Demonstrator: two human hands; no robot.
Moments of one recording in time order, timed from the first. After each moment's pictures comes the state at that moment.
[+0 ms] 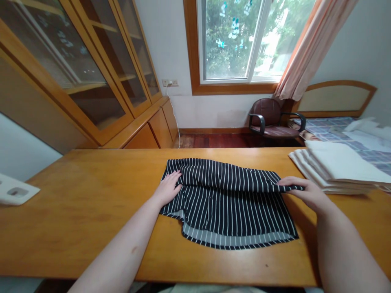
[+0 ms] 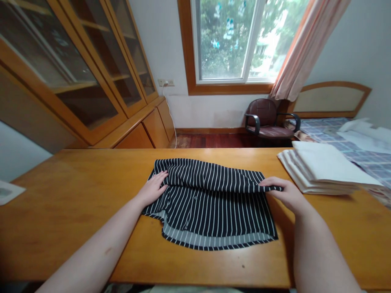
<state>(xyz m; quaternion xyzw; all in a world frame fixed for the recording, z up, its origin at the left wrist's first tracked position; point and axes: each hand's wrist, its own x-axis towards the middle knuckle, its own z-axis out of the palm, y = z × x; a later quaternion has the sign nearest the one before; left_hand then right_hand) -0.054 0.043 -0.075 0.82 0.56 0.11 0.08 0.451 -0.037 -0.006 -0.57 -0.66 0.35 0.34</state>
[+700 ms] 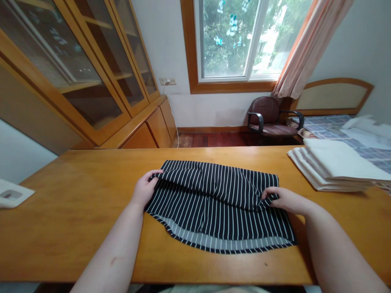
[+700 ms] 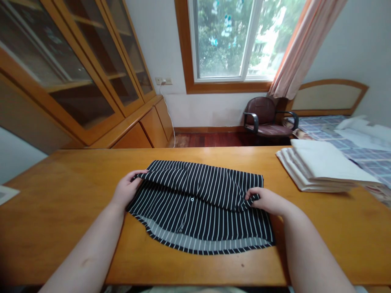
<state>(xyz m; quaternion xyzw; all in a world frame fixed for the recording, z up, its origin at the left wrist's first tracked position) -0.091 0.027 -0.037 0.65 0.59 0.43 0.23 0.411 -0.036 -0.021 -0.62 -0.68 0.38 0.08</state>
